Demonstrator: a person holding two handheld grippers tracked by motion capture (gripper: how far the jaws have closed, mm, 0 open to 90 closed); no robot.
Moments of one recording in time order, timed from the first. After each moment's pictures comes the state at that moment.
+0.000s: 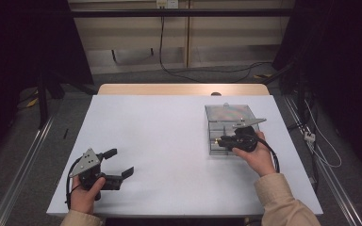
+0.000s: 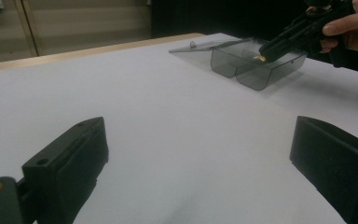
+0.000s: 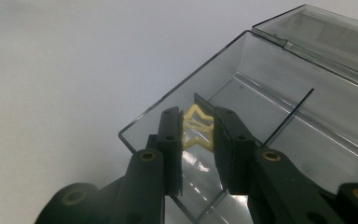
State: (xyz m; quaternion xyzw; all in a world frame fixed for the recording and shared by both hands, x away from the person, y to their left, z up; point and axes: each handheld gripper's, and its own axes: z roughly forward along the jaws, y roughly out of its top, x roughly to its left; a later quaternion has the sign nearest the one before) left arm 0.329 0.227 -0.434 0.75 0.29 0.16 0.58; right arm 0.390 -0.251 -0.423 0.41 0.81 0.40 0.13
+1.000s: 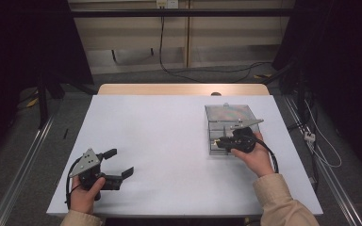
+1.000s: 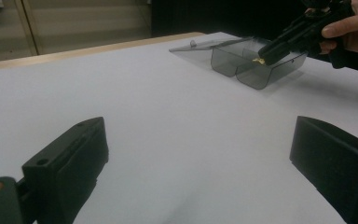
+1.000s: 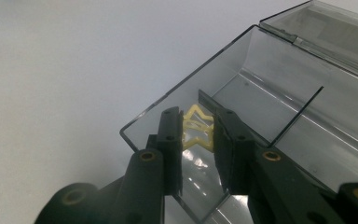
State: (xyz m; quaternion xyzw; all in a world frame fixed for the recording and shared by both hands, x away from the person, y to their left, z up) left arm 0.329 0.228 -0.434 0.75 0.29 0.16 0.58; right arm 0.391 -0.246 -0.426 0.41 0.81 0.39 0.13
